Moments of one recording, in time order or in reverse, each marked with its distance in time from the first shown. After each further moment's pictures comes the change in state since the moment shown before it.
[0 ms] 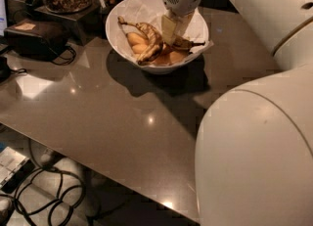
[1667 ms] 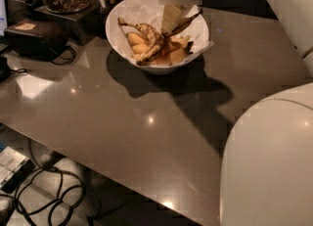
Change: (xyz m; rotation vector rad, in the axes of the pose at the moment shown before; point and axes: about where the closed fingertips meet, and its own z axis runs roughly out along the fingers) arm -0.008 0.011 -0.043 -0.077 -0.191 -0.081
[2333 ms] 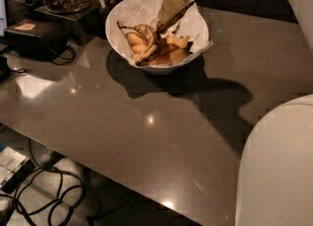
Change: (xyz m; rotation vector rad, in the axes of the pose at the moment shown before) arm -0.018 0.017 -0.023 -0.124 -0.190 -0.069
